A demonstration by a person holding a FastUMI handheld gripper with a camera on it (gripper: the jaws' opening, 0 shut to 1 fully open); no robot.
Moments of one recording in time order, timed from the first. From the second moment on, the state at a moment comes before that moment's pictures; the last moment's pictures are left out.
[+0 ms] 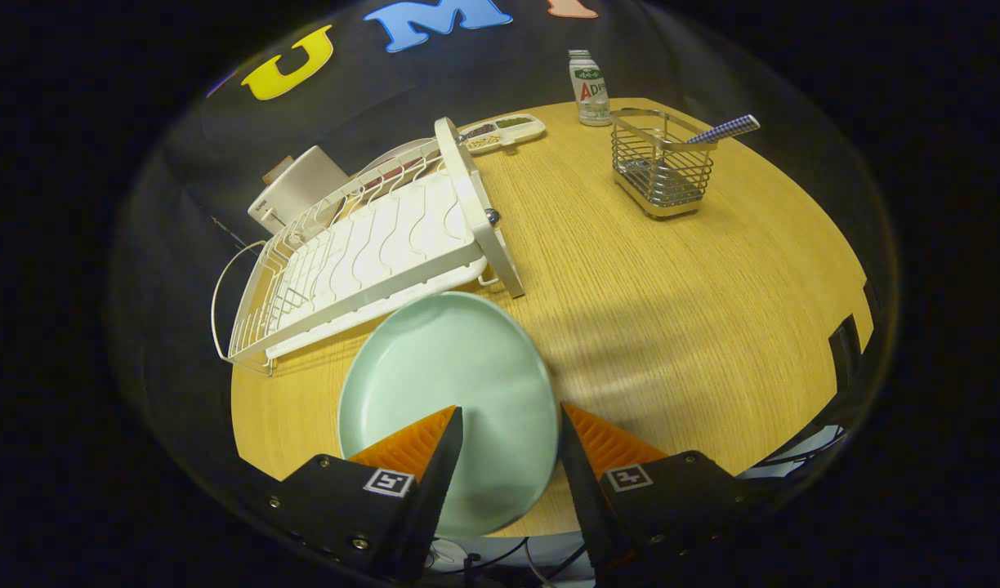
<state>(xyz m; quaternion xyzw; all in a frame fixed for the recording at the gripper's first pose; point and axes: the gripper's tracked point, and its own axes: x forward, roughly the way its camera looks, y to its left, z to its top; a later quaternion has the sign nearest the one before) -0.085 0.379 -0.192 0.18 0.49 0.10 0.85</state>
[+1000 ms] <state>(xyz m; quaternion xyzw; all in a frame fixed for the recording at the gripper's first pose) 0.030 0.196 -0.094 0.26 0.26 -0.17 0.91</state>
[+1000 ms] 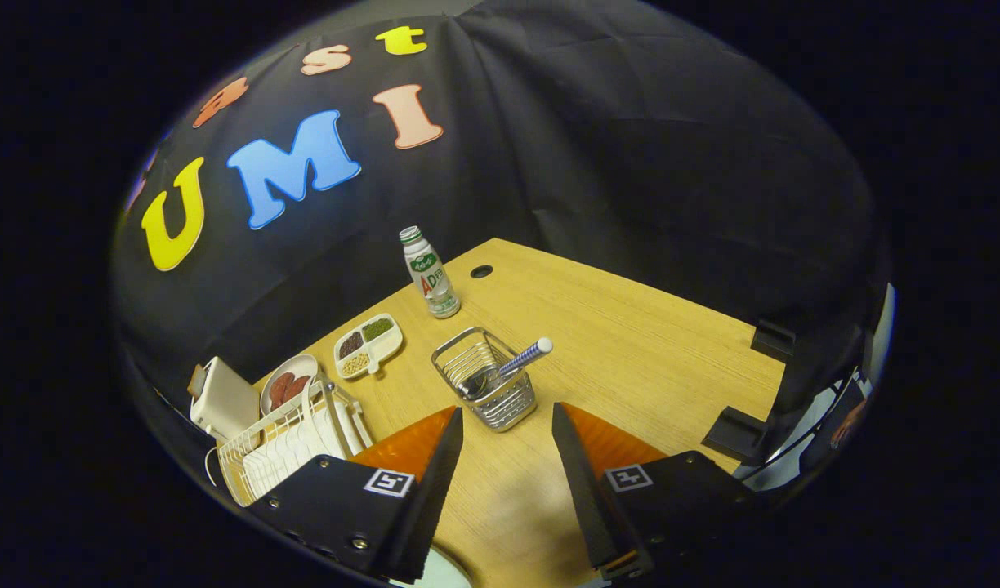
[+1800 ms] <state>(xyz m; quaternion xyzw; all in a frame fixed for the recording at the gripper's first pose) 0.098 0.151 -0.116 0.30 0.24 -0.22 0.89</state>
